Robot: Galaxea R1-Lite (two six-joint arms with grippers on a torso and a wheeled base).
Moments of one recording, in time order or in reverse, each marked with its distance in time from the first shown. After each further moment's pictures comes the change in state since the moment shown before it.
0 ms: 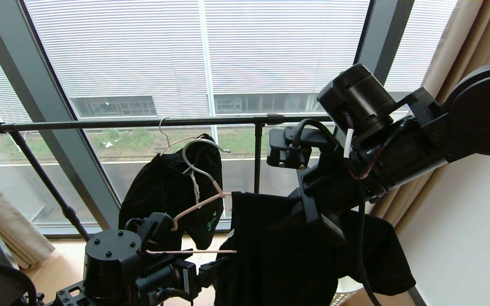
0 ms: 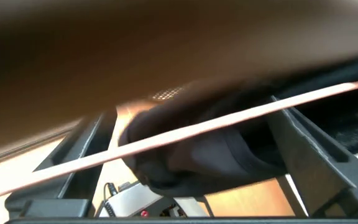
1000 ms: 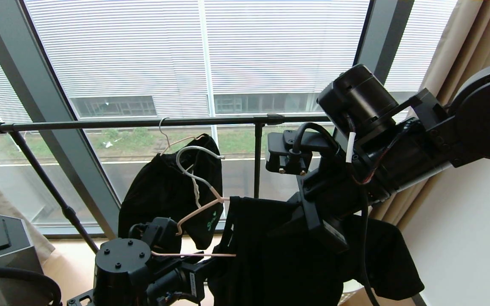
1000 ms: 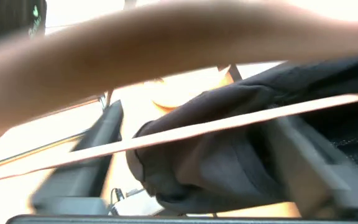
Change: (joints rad) left arm -0.066 0.067 0.025 -0.116 0.107 0.003; right arm 0.024 -0.004 0.013 -0.005 0.002 0.000
